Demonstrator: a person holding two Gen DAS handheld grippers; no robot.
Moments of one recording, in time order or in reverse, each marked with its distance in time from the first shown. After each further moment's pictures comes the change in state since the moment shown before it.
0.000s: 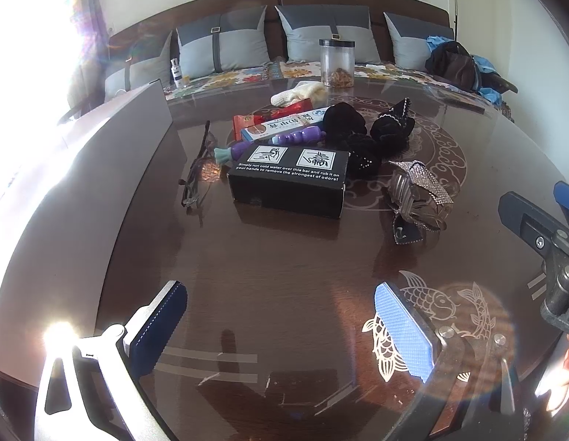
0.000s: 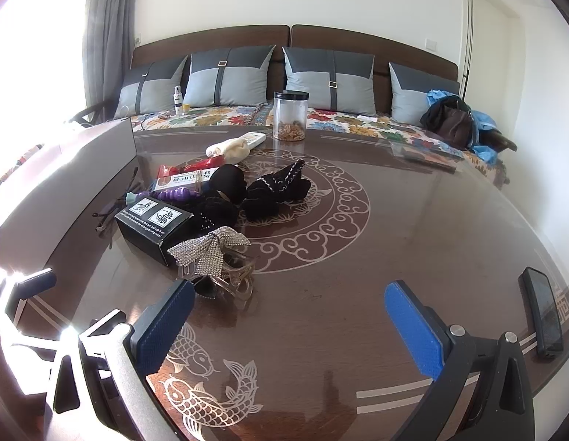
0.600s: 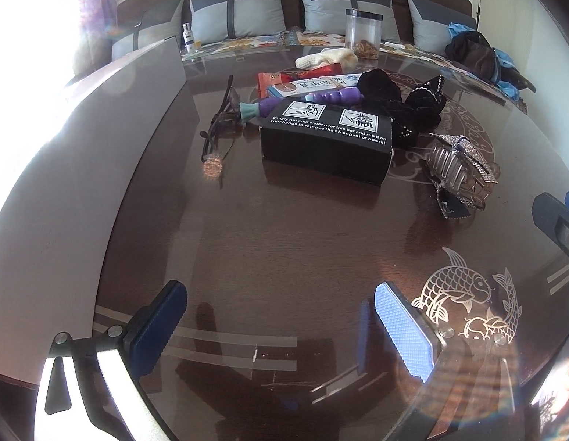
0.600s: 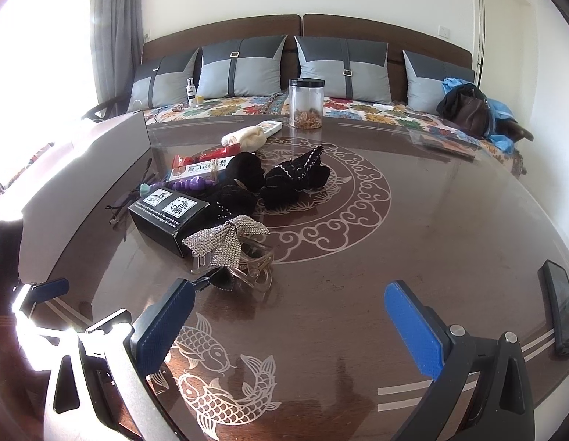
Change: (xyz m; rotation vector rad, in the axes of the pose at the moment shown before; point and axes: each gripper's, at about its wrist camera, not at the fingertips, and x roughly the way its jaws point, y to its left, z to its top) left arm 0.026 0.026 -0.009 -0.062 0.132 0.008; right arm 0.012 0.004 -0.002 0.015 0.048 0.091
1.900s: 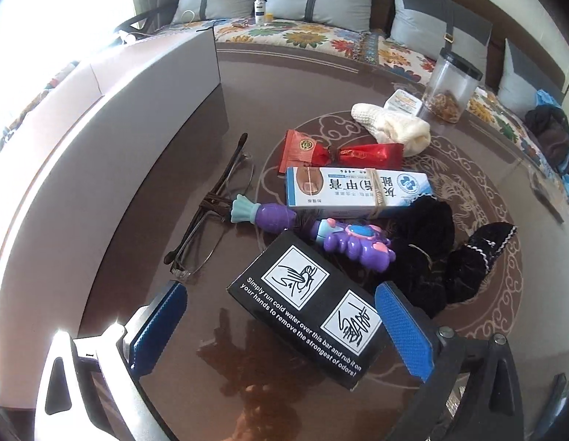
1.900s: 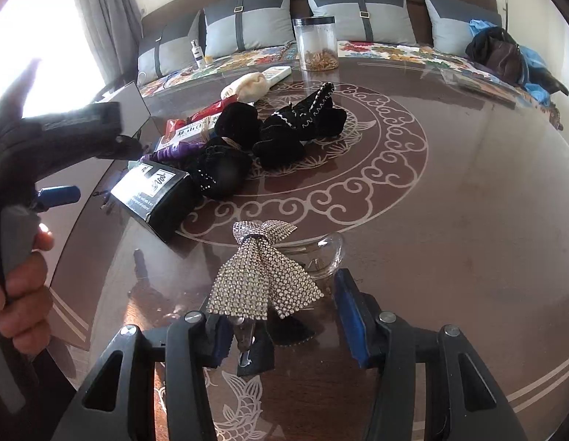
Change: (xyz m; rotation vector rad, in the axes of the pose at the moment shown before) left arm 0.051 -0.018 0.141 -0.331 0.127 0.166; right arm 0.065 -0.031 0.009 0.061 0.204 0.137
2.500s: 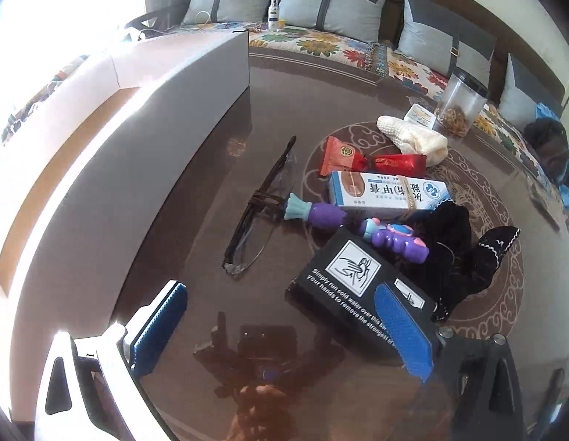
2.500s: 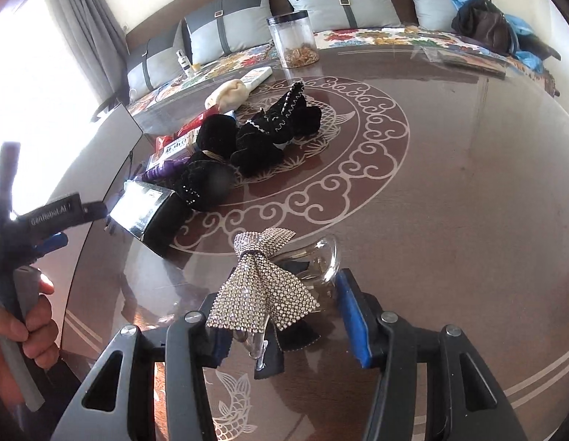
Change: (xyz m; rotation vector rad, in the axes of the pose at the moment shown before) left arm -0.016 0.048 -0.008 -0.056 -0.015 -0.058; right arm -0.003 -0.023 0.004 0.106 0.028 0.047
